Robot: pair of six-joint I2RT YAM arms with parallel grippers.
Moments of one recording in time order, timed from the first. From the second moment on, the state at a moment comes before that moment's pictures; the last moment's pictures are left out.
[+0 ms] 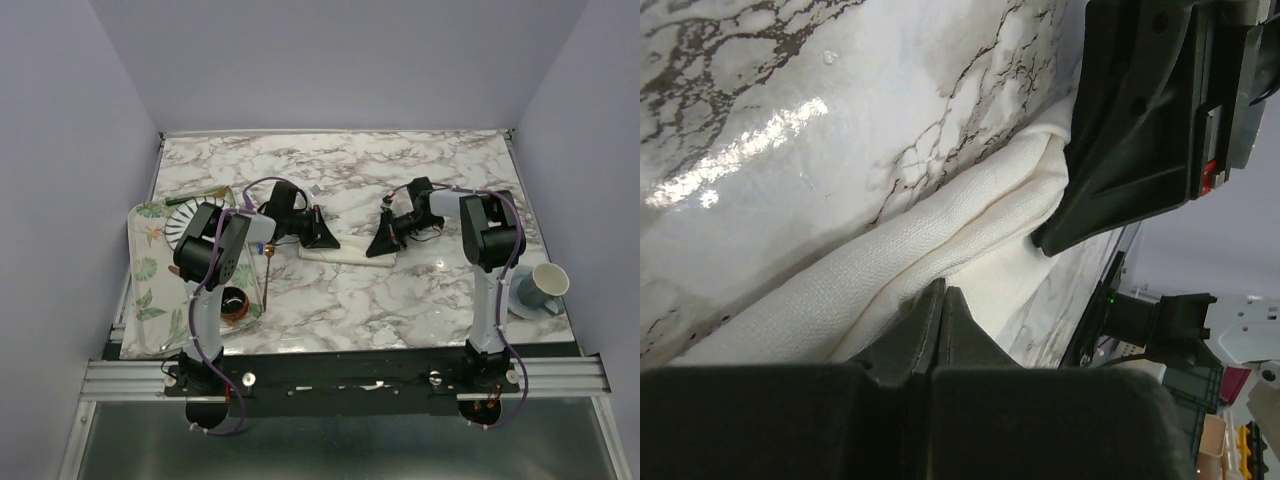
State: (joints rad) left arm -0.39 2.09 1.11 0.20 0.80 -0.70; right arm 0.21 2.20 1.38 -0.67 -1.01 0.22
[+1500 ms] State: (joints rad) left arm -0.40 2.11 1.18 0.12 0.84 -0.56; right arm 0.17 2.04 1.27 -0.59 -1.15 0.20
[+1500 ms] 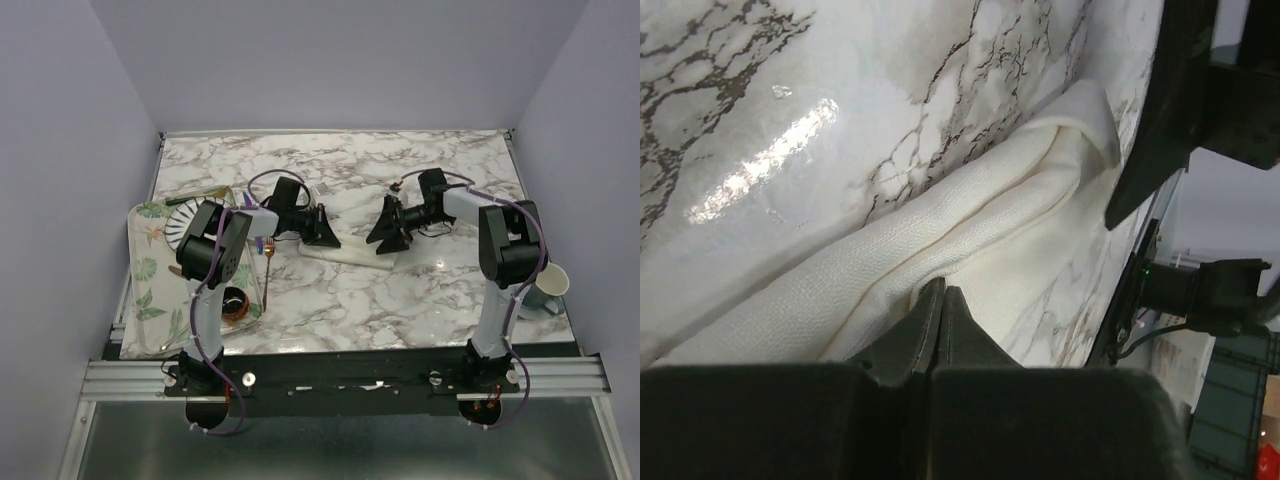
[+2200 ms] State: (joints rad) left arm -0.41 2.16 1.33 -0.09 0.90 -0.32; right arm 0.35 2.16 1.70 -0.86 -0.67 -0.38
